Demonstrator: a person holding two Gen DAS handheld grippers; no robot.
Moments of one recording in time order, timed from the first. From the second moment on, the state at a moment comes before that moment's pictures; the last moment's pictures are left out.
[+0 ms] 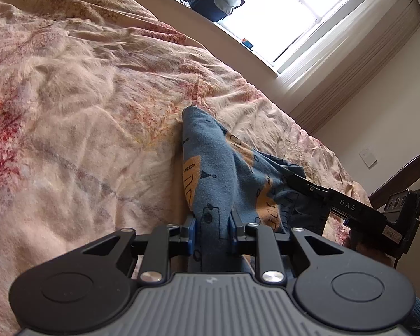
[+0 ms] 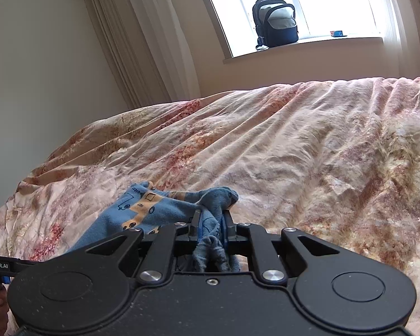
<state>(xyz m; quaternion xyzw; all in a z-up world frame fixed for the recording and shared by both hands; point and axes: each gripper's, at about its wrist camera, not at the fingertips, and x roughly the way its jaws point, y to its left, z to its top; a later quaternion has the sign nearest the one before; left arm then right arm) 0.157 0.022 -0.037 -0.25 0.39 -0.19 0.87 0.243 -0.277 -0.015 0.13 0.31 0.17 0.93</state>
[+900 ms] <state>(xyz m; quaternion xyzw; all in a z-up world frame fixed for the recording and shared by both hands) 0.180 0.071 0.003 -0.26 0.30 -0.15 0.91 0.284 -0.236 0.036 0.09 0.26 0.24 0.93</state>
